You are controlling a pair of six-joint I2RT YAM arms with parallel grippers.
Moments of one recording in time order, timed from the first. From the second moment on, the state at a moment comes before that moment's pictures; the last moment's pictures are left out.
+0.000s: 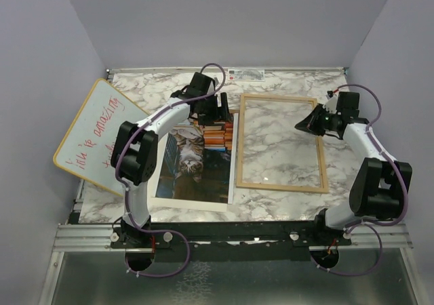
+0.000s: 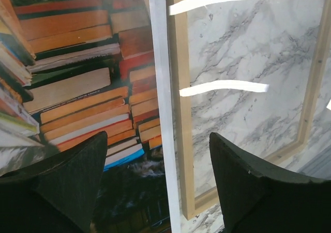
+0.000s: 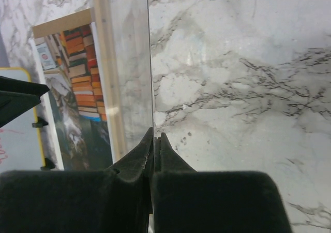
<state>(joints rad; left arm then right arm) -0.45 1.94 1.56 -0.50 0.32 -0.51 -0.16 1.50 1.01 -0.36 -0.58 0.41</state>
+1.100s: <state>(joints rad) -0.53 2.27 1.79 -0.39 0.33 -0.50 -0.18 1.48 0.99 -0.39 -0.41 0.32</state>
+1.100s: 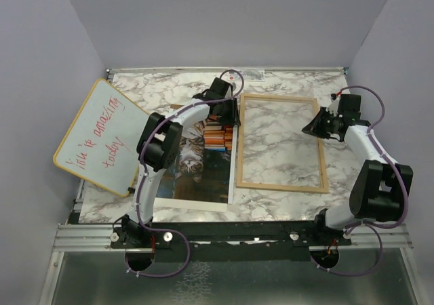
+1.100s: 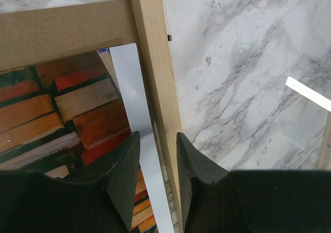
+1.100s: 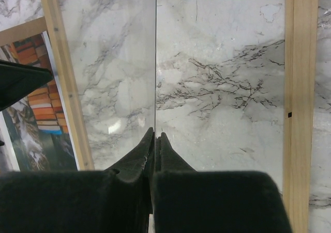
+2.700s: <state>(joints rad) -0.53 2.33 1.85 -0.41 0.32 -0.48 -0.18 1.52 0.98 -0.38 -0.54 0.26</state>
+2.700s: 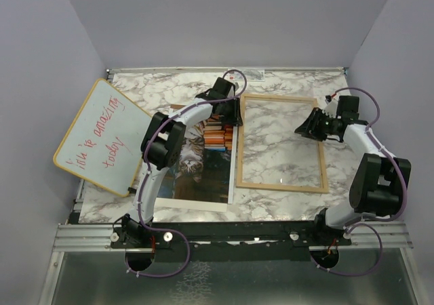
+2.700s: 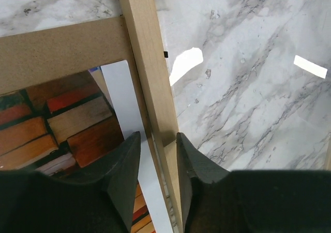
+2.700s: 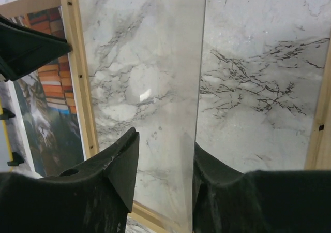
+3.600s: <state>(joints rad) -0.65 2.38 2.00 -0.58 -0.06 -0.49 -0.18 1.49 0.88 -0.36 -0.50 0.41</state>
